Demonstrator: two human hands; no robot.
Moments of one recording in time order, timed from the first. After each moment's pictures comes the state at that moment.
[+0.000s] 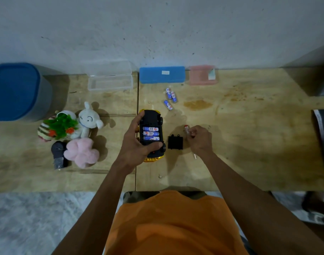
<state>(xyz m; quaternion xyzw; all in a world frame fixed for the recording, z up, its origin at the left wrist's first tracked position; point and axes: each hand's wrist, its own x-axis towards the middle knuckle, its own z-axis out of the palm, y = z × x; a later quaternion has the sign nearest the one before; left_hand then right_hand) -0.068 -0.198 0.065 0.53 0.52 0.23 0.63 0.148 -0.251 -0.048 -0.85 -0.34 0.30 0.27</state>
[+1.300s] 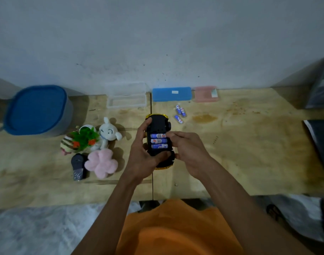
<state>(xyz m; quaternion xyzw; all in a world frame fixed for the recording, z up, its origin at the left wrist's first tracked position) -0.117 -0.210 0.107 0.59 0.42 0.31 0.61 0.023 -0.246 0.142 -0.68 -0.16 0.56 0.44</state>
